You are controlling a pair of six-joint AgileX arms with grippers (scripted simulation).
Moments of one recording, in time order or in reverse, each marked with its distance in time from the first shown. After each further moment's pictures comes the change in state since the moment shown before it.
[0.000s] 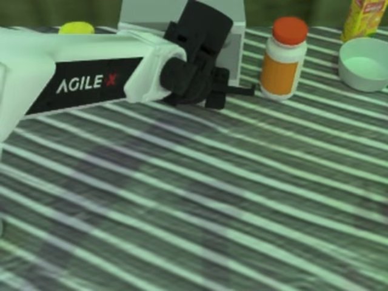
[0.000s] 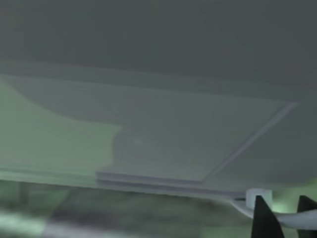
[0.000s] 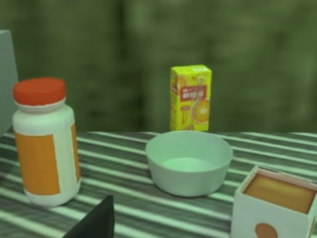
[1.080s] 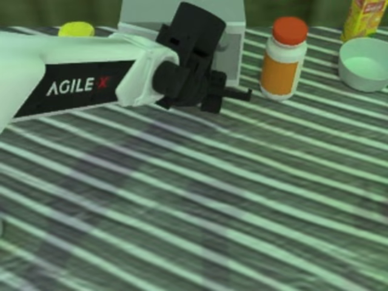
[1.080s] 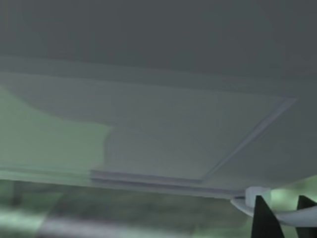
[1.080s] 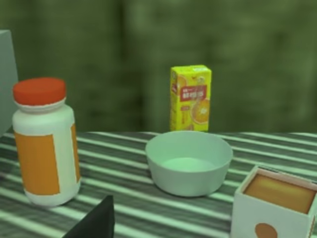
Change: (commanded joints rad) left arm 0.019 -0.034 -0.053 0.027 0.028 0.050; right arm 0.000 0.000 0.000 0.000 0.000 0.000
